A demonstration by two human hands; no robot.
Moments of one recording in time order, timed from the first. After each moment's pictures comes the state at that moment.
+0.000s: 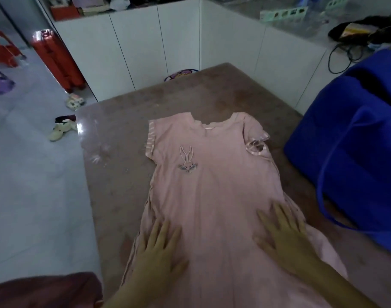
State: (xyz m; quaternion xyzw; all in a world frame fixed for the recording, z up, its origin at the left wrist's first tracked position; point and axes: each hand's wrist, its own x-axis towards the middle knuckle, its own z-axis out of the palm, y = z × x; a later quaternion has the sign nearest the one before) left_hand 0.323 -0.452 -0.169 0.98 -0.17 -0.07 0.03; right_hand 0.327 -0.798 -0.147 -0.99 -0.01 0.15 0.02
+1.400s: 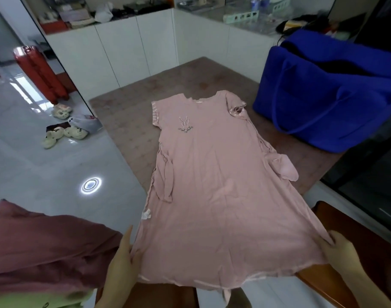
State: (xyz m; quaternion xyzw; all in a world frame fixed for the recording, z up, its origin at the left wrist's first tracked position) left_hand 0.101 -0.298 -0.136 0.91 0.08 -0.07 0.40; right_hand 0.011 -0.781 -0.127 -0.83 0.45 0.05 0.32
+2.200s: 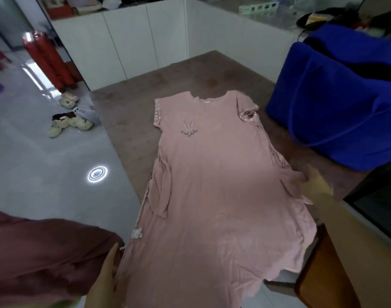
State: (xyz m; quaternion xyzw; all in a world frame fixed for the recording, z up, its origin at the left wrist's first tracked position) left_hand 0.107 -0.300 -0.141 0.88 0.12 -0.04 0.45; right_hand 0.232 -0.837 -0.129 -0.88 0.36 0.03 0.30
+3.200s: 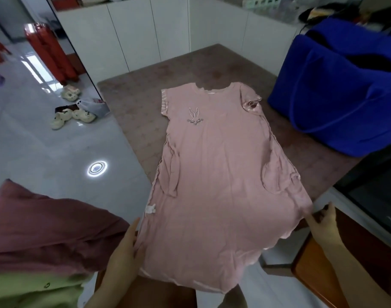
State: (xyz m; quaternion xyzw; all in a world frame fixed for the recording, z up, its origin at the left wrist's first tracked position) left_hand 0.097 -0.295 -0.134 0.91 0.06 -0.10 0.39; right_hand 0.079 -0.783 -0.147 -0.77 0.43 -0.01 0.47
